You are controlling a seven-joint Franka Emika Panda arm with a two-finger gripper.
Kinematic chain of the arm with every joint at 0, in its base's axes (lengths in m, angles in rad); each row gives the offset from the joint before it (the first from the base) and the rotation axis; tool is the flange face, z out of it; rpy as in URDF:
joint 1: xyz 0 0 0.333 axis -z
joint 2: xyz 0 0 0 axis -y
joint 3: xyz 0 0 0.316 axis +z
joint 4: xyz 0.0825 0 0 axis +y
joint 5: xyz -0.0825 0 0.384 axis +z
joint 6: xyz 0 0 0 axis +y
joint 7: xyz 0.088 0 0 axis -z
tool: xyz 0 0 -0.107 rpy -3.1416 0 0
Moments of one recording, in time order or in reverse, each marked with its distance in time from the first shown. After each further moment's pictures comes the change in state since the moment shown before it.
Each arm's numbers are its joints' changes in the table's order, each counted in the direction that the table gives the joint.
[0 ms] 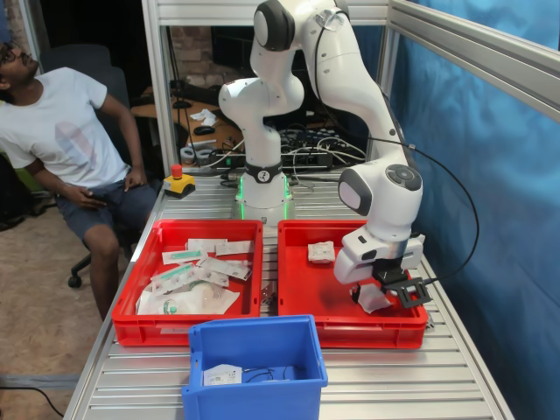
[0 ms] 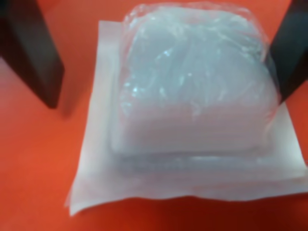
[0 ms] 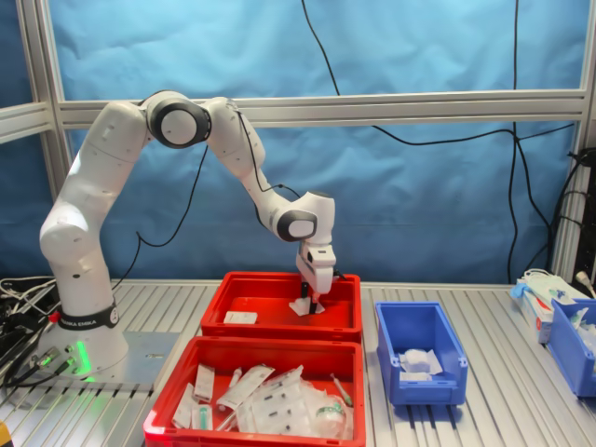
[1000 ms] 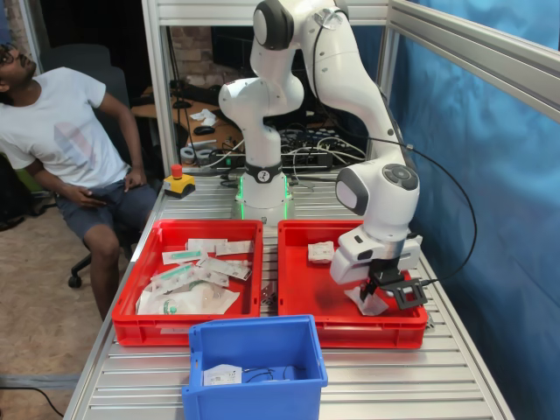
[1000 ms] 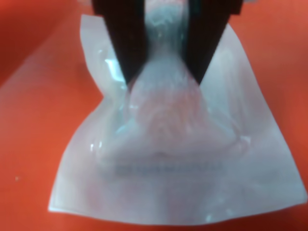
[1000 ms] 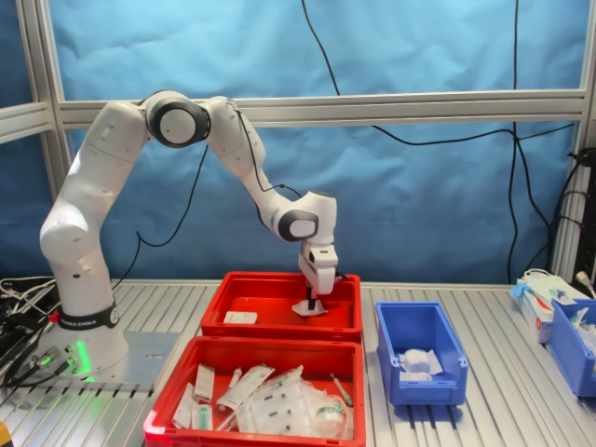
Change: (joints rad) arm -0.004 0.005 -0.023 -0.002 0.000 0.000 0.000
